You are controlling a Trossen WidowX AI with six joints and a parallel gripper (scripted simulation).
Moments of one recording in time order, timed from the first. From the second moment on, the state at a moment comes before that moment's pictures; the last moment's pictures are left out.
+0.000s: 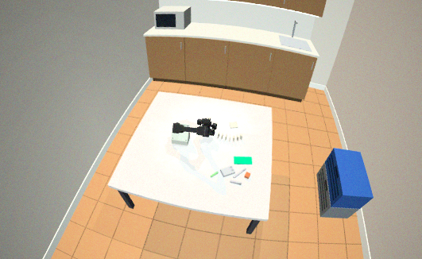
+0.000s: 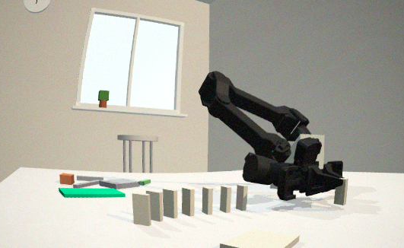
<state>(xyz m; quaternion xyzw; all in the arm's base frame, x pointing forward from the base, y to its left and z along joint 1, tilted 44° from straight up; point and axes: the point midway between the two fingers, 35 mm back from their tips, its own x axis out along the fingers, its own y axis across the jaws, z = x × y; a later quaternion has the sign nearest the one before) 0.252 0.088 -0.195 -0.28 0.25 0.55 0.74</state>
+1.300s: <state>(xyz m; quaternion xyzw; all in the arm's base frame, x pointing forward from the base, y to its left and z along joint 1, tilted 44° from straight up) 0.255 0.118 -0.171 -0.27 0.27 0.55 0.74</state>
